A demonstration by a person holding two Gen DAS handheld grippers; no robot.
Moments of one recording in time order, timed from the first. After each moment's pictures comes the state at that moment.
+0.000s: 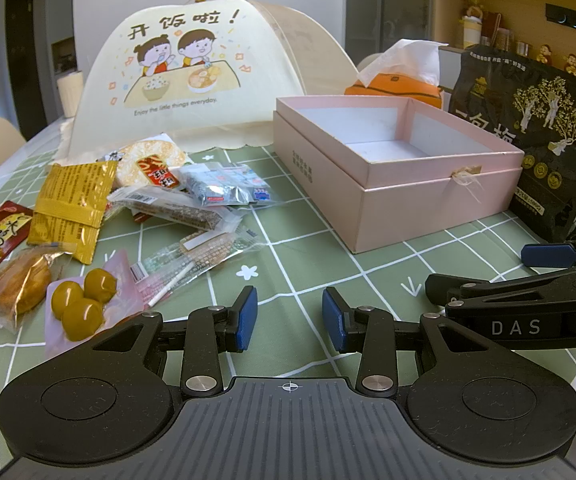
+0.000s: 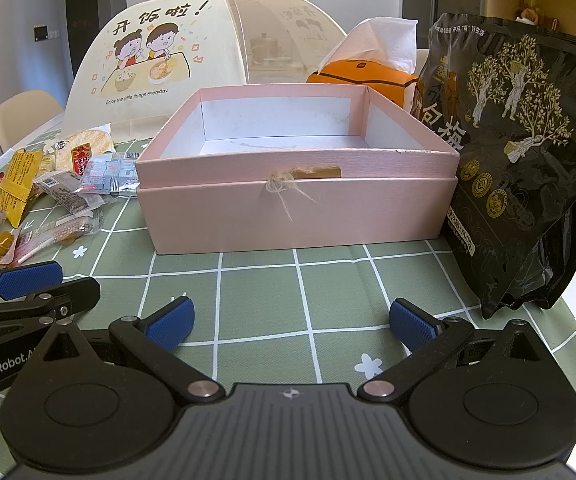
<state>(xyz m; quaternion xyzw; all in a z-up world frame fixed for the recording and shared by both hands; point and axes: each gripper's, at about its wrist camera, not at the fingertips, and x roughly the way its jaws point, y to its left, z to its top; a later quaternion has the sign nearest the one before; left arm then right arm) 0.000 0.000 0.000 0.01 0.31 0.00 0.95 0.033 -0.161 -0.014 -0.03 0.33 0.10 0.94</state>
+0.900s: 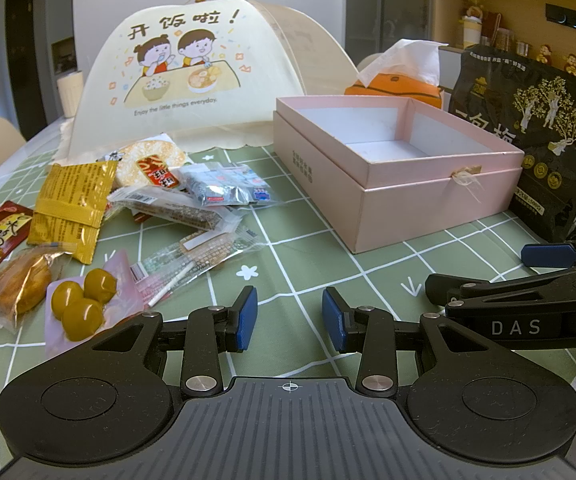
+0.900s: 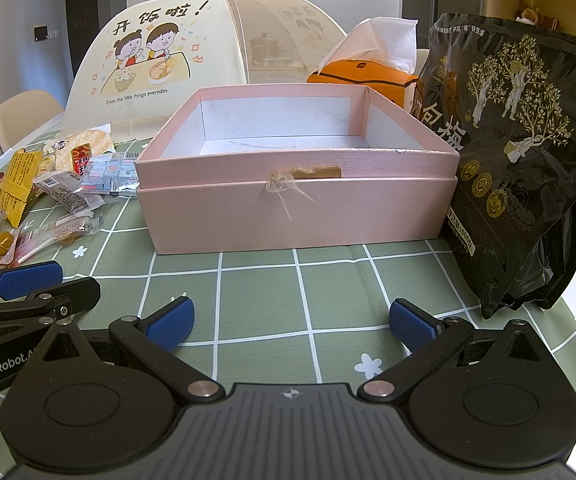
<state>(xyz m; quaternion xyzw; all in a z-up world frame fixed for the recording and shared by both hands) -0.003 -0.001 0.001 0.01 0.31 0.00 0.95 0.033 -0.161 -0.014 -0.03 0.33 0.10 0.94</state>
